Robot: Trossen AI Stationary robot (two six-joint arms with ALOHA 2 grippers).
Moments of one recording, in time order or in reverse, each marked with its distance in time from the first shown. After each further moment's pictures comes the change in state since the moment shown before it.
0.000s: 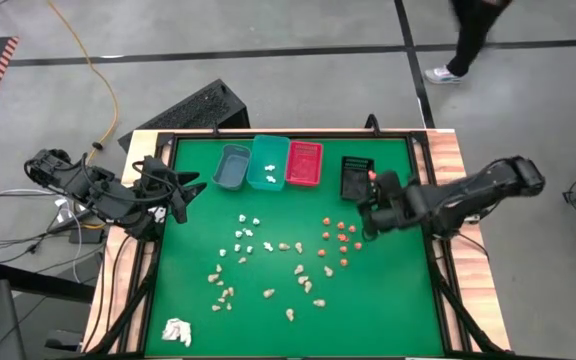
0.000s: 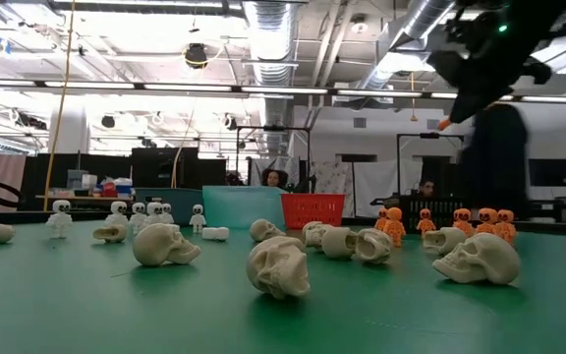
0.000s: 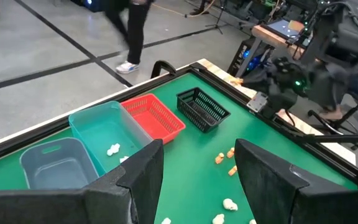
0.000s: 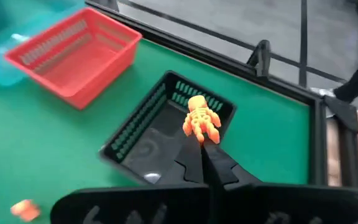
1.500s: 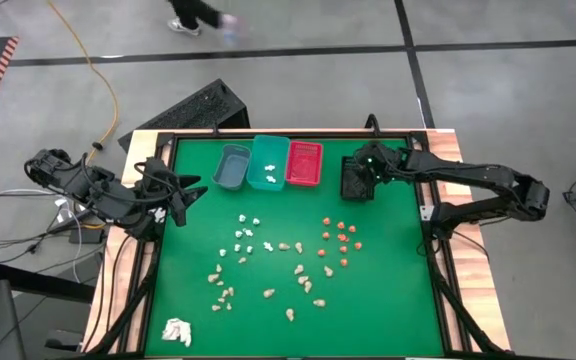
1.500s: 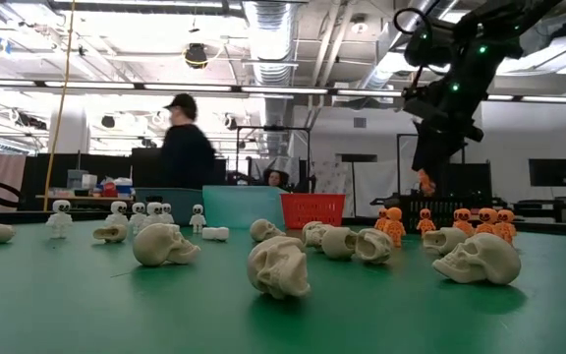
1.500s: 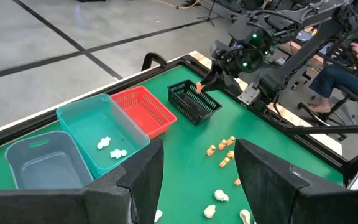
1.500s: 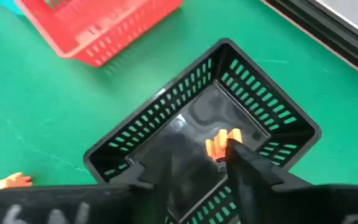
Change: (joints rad) left arm 0.000 0.000 0.000 0.001 0.051 -0.013; right arm -0.658 -0.019 -0.148 0.594 -0.769 -0.899
